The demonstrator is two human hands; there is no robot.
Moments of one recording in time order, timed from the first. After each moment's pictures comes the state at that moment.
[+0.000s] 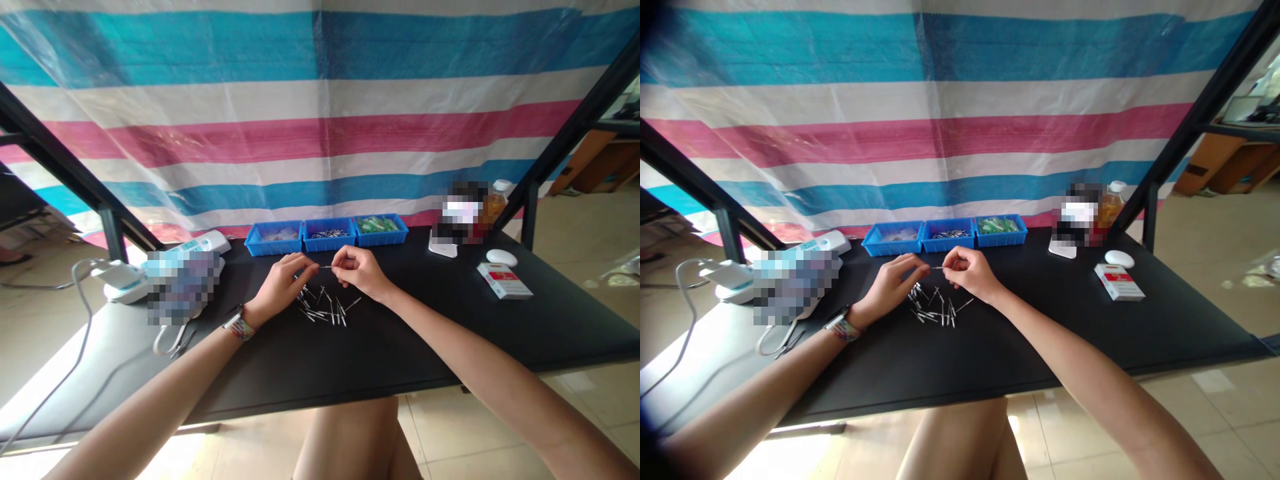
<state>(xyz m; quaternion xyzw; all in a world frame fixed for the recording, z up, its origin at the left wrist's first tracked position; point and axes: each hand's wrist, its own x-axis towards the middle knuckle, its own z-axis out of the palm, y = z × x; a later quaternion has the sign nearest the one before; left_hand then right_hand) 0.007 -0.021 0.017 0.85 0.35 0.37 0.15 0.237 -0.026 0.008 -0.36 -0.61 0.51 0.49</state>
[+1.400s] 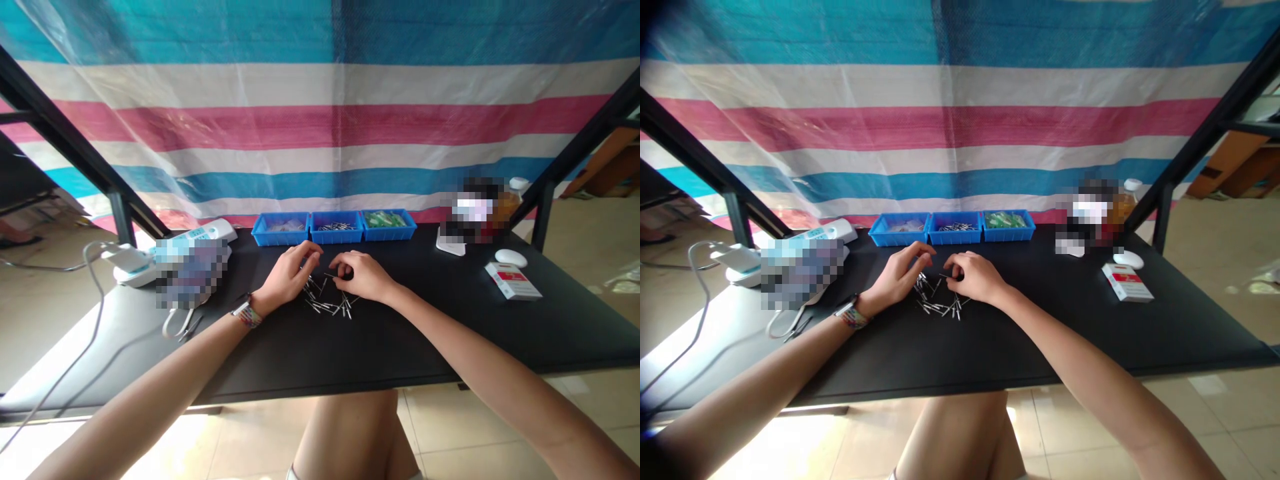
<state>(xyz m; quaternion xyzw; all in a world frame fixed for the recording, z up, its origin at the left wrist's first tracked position) 0.008 -0.028 0.021 0.82 0.40 0.36 0.18 0.239 -0.025 -0.004 -0.41 -0.83 0.19 0.32</state>
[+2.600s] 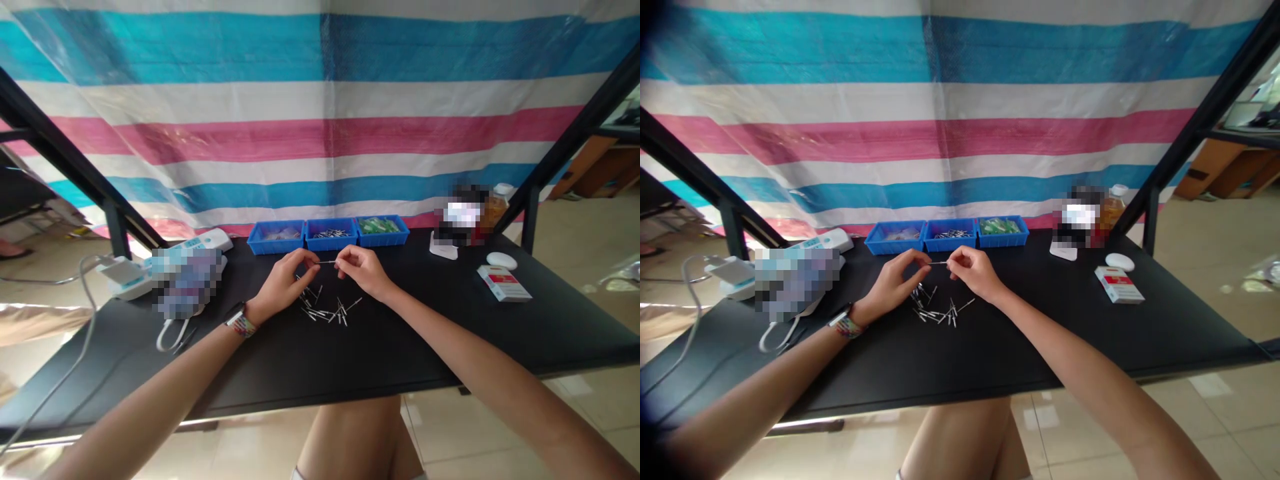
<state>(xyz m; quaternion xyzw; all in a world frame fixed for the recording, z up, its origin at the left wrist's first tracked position) 0.007 -0.021 0.017 0.83 0.35 0.39 0.15 0.241 -0.015 0.001 -0.35 -0.63 0.47 0.51</state>
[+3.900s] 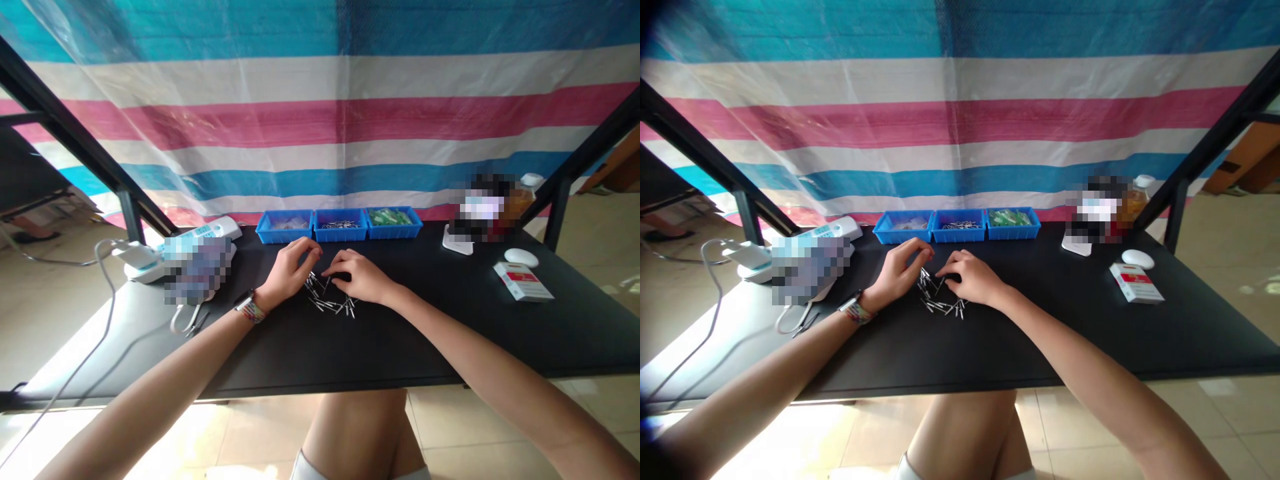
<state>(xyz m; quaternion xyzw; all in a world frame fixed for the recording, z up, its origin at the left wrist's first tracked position) 0.006 -0.024 0.019 0.81 0.38 0.42 0.16 0.231 -0.023 -0.009 -0.32 -0.86 0.20 0.33</state>
